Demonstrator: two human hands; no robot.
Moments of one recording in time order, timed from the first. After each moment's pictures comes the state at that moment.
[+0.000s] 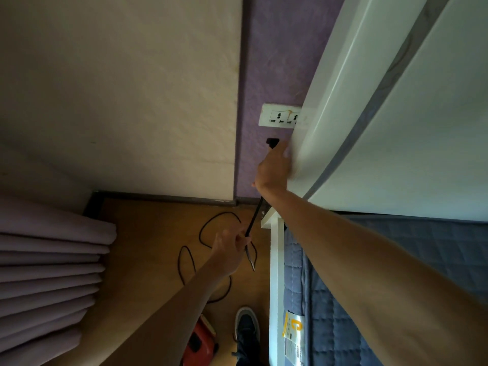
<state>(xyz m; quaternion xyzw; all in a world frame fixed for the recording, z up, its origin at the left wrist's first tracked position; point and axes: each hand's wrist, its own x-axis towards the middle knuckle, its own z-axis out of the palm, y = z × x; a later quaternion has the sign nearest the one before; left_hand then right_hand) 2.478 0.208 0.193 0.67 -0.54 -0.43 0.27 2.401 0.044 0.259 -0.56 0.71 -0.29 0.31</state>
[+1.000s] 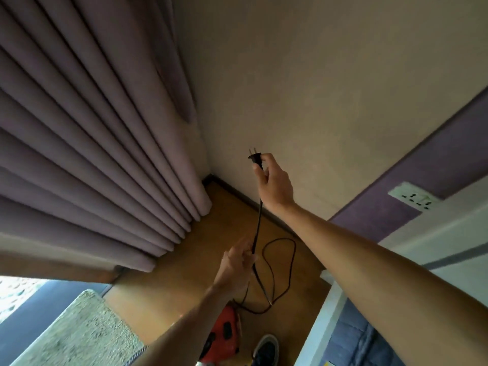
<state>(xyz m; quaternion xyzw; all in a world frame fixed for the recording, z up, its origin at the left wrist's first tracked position) 2.597 0.358 0.289 0.79 -0.27 -0.37 0.41 2.611 0.168 0.351 -0.85 0.31 -0.23 0.36</state>
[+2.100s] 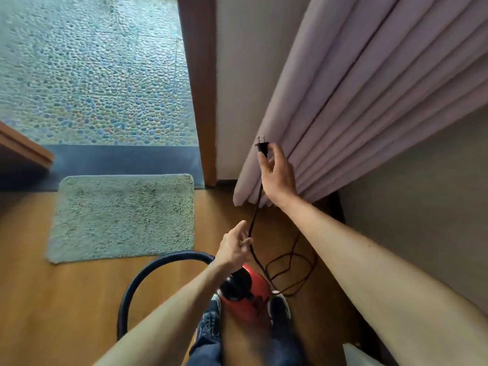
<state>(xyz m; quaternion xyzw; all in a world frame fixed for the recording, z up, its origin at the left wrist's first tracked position) 2.668 0.659 0.258 0.80 0.10 -0.27 0.53 2.799 0.552 0.353 -0.92 0.04 -0.01 0.39</state>
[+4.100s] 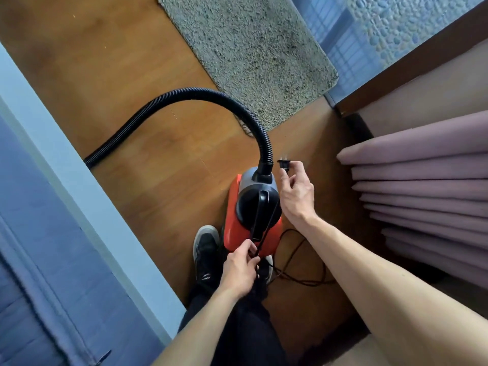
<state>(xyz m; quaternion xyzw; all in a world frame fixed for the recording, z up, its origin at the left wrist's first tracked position) 2.457 0.504 0.004 0.54 0.57 -0.12 0.61 2.639 0.567 0.005 -0.86 -0.24 0.35 0.27</state>
